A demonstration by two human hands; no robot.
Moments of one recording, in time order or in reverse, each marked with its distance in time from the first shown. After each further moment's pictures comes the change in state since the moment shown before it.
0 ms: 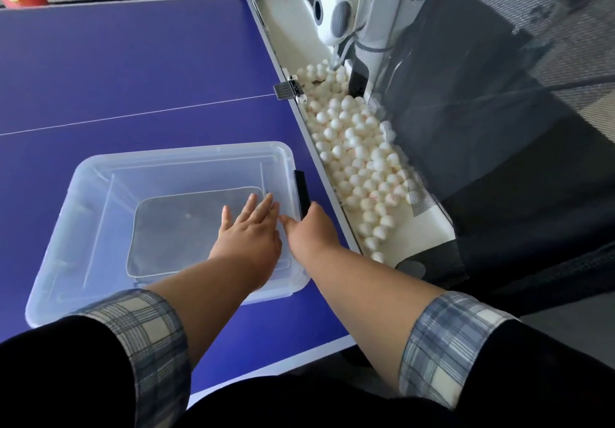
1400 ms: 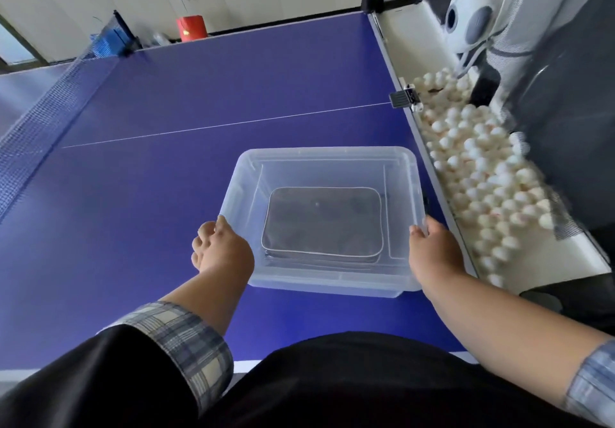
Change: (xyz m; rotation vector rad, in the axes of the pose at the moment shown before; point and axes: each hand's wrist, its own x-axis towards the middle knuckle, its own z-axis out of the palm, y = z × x) left_hand -0.112 -0.164 -0.036 -0.238 0.166 -1.128; right_hand -0.010 0.028 0.016 0.069 0.092 -0.110
